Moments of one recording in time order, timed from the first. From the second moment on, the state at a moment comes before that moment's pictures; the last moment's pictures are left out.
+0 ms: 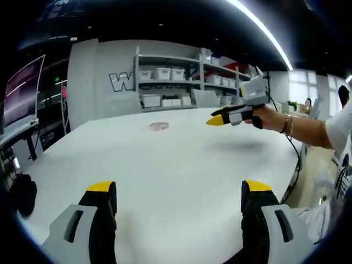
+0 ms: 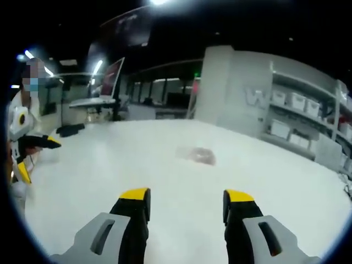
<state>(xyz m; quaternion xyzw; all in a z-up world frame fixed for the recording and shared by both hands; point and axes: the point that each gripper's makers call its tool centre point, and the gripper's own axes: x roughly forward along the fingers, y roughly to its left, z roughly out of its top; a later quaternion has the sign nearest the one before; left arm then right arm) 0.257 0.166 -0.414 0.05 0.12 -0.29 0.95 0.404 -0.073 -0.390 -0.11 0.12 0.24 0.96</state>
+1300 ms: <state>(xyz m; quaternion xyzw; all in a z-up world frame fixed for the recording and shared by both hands) 0.258 0.159 -0.405 0.03 0.15 -0.27 0.95 0.408 -0.061 -0.405 -0.11 0.14 0.27 0.95</state>
